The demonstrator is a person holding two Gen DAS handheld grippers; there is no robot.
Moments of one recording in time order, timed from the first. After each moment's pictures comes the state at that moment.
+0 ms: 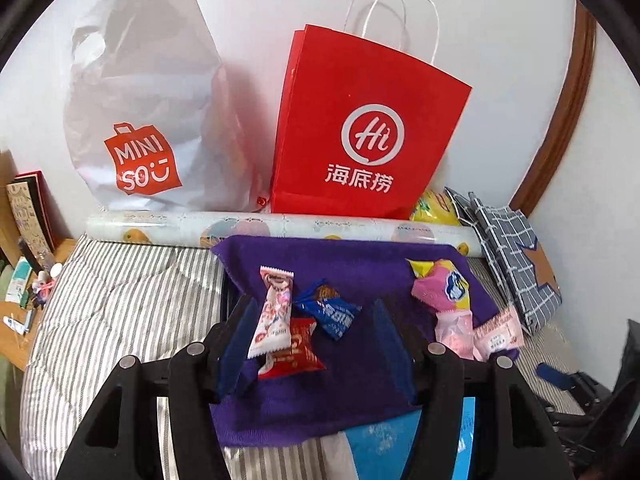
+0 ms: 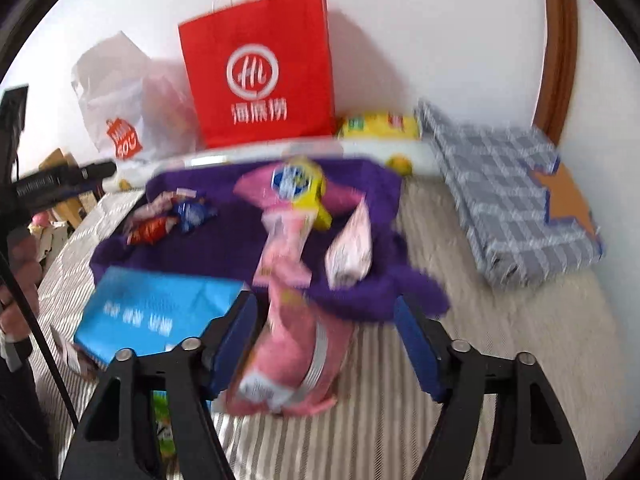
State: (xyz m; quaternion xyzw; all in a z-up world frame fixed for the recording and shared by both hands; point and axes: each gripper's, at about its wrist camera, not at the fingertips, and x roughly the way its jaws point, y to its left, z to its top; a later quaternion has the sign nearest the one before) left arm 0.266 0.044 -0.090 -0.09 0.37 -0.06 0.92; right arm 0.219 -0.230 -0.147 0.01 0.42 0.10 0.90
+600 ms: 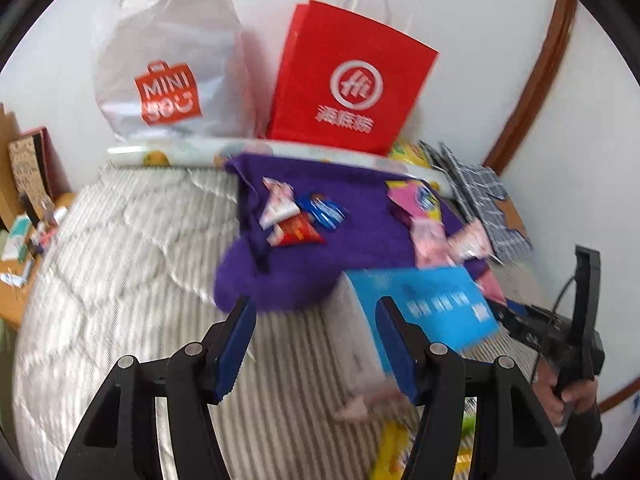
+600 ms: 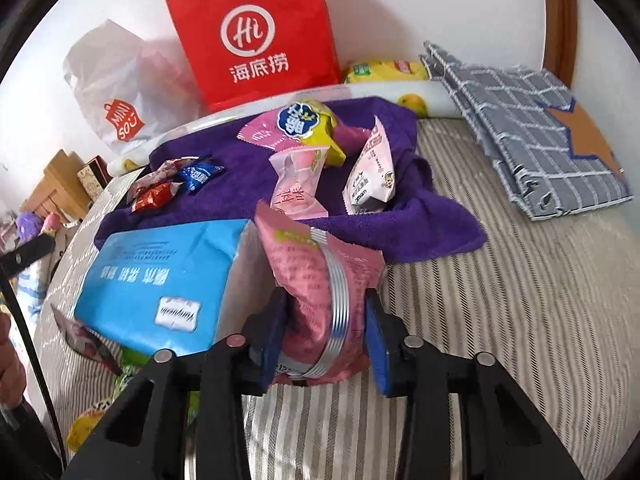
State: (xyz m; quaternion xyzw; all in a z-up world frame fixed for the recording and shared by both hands) left arm 0.167 0.066 -0.112 -0.11 0.41 -0.11 0.90; right arm 0.200 -0.230 -0.169 0.04 0.45 0.10 0.89
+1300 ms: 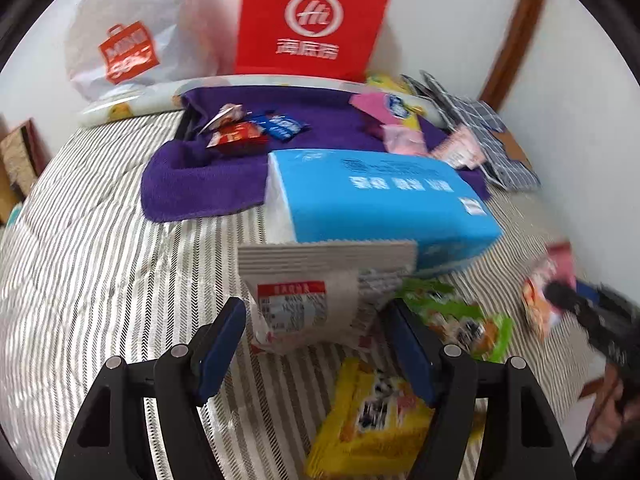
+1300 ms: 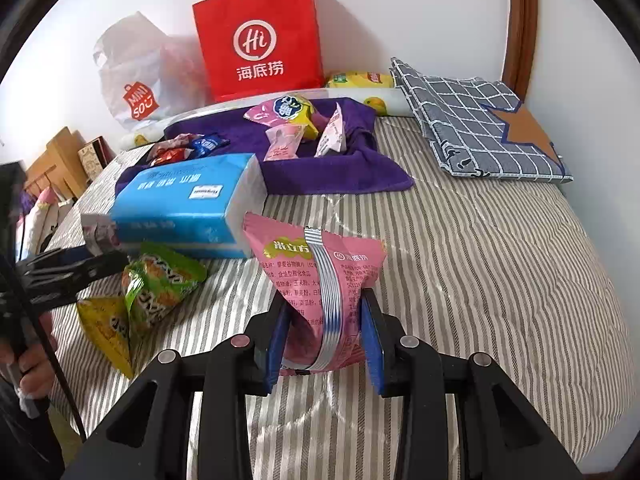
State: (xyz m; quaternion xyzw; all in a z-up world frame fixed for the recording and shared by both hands) left arm 0.142 -0.001 -0.166 -0.06 0.46 -0.09 0.88; right arm 0.104 -0.260 -0.152 0.01 0.43 0.08 0.90
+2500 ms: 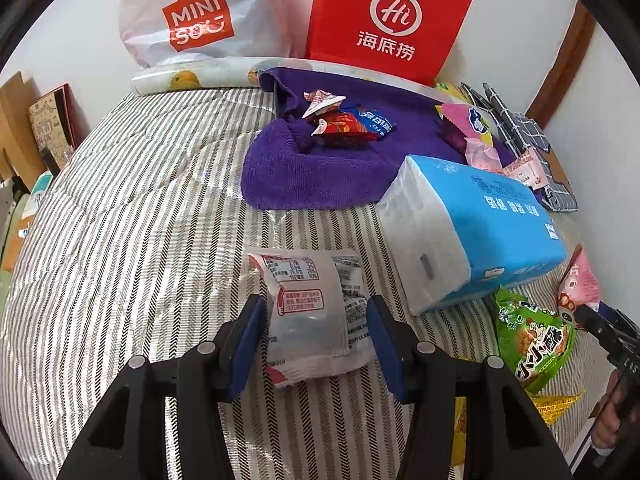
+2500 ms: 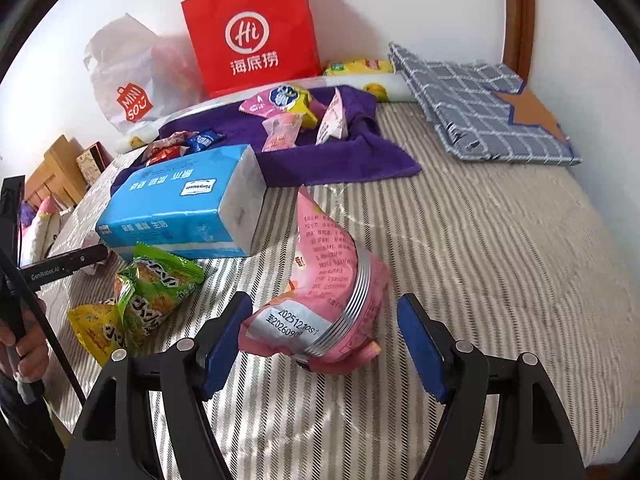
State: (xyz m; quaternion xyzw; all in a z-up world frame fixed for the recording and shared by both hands) left arm 0.153 0.065 -0.175 -0.07 0.49 -0.04 0.87; right arm 0.123 -0.257 -0.169 0.04 0.46 0.08 0.88
